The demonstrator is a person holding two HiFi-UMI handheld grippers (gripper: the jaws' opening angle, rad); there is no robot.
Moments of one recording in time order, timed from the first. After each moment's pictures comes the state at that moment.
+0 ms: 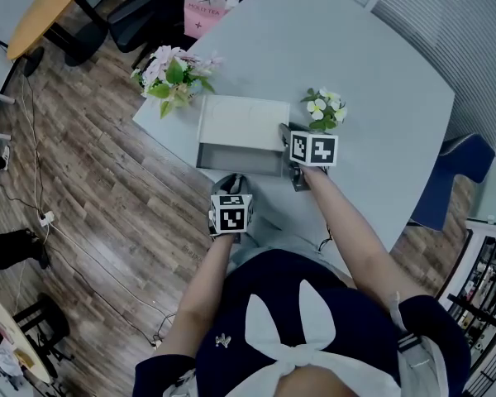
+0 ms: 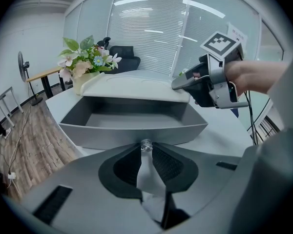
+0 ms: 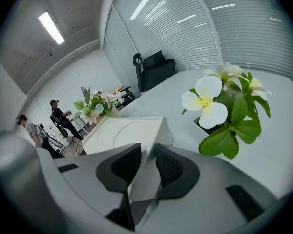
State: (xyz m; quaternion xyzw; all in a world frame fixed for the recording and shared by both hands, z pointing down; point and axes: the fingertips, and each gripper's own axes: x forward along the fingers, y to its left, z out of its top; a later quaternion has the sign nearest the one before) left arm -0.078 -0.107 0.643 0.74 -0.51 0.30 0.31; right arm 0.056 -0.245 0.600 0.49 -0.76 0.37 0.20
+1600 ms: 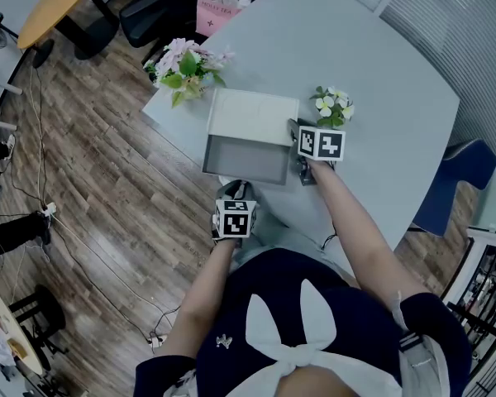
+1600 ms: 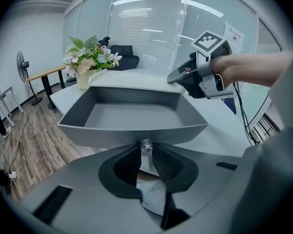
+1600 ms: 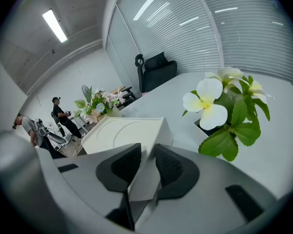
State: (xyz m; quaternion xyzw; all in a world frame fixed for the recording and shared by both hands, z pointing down) left arm -0.085 -0.072 0.649 0.74 -0.51 0.31 0.31; right arm 0.056 -0.247 0.600 0.49 -0.77 0.35 0.21
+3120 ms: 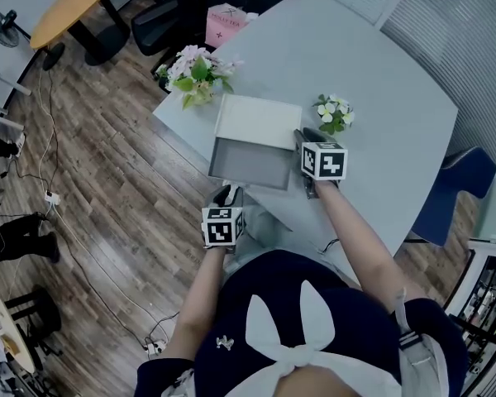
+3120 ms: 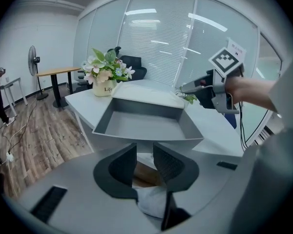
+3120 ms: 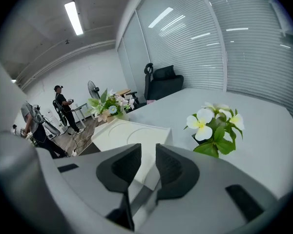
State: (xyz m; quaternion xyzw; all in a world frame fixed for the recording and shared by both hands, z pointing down) left arm -0.120 -0.056 0.616 0.75 -0.54 0.23 0.31; right arm 0.056 -0.214 0.555 0.50 -0.79 0.27 0.22
